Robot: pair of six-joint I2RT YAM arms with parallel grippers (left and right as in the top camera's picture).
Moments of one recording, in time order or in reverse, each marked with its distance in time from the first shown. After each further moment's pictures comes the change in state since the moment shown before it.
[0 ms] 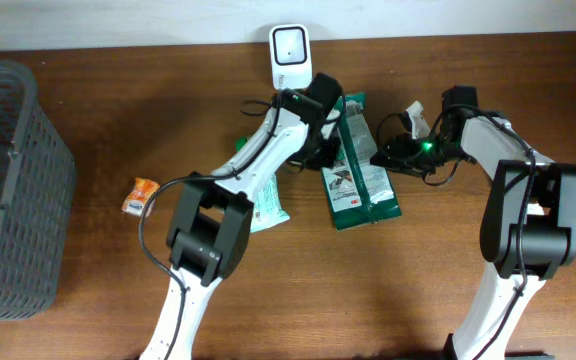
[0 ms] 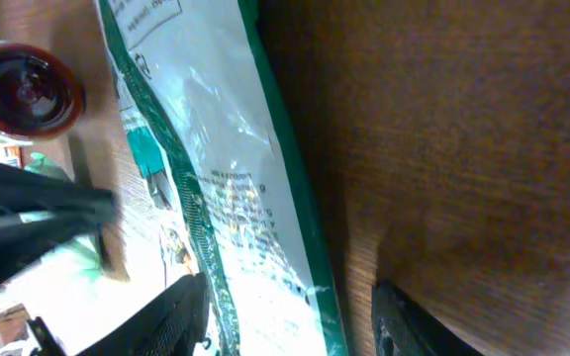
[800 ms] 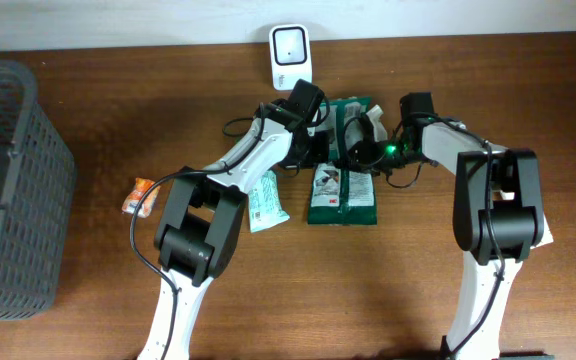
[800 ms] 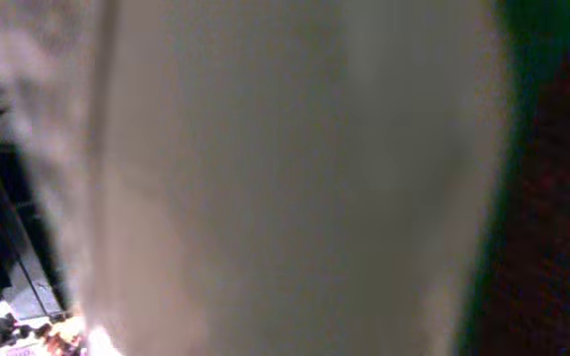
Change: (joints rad) left arm 0.049 -0.038 -0.228 0.313 0.060 -0.209; right arm 0.142 0.114 0.000 0.192 -0.222 0.108
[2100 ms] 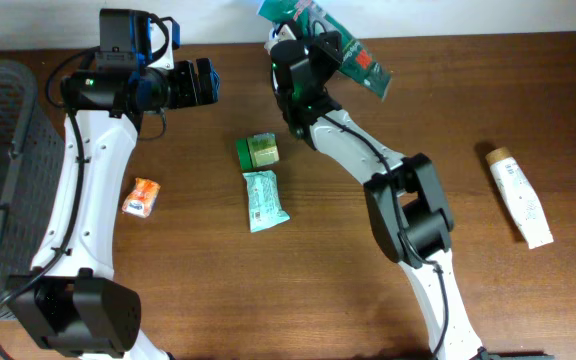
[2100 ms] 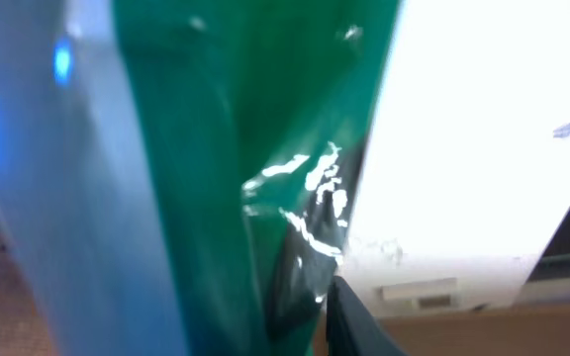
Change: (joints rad) left arm 0.445 -0.564 -0.032 -0.175 -0.020 0.282; right arm 0.453 0.195 0.507 0.771 1.890 -1.012
